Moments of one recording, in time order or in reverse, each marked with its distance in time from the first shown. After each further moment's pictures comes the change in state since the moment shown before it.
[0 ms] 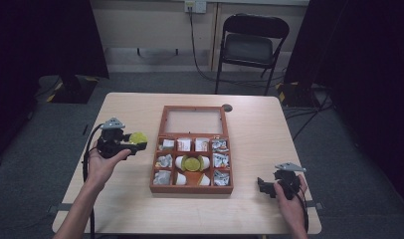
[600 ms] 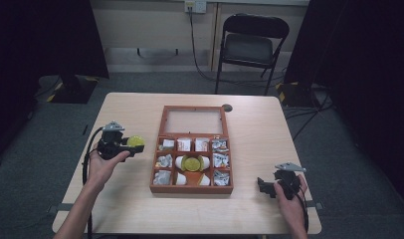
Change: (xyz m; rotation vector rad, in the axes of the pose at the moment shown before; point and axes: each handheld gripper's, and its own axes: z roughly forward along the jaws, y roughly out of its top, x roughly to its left) left arm 0.022 -0.021 0.018 0.060 0.025 -0.051; right arm 0.000 0.000 0.000 0.000 0.000 0.000
